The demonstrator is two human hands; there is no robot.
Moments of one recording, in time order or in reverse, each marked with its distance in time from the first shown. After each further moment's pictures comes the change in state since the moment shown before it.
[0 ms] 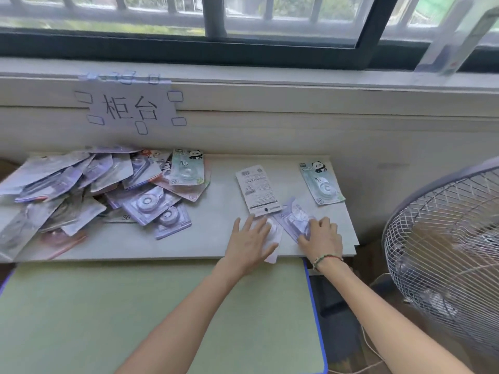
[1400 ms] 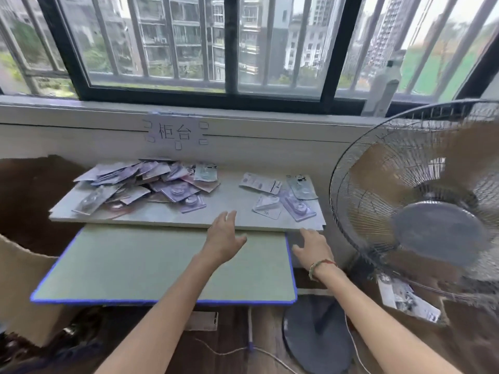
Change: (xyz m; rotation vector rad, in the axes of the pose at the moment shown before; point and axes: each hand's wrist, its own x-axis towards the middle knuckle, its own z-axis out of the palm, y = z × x) left_hand -0.188 0.067 -0.071 -0.362 0.228 -0.347; right_hand -0.199 0.041 -0.062 0.222 0.004 -0.146
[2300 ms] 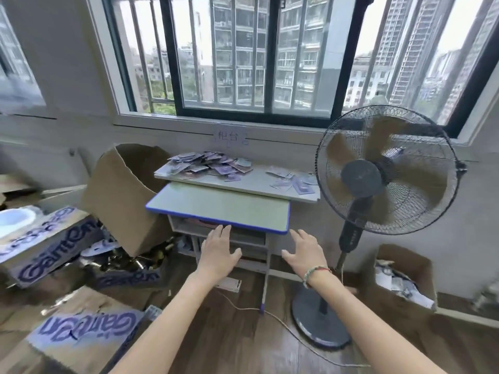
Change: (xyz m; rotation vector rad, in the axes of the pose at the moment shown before) left_hand -0.405 0.103 0.025 0.010 0.247 -0.196; right_hand -0.348 0.084 -0.047 -0.022 0.044 -0.387
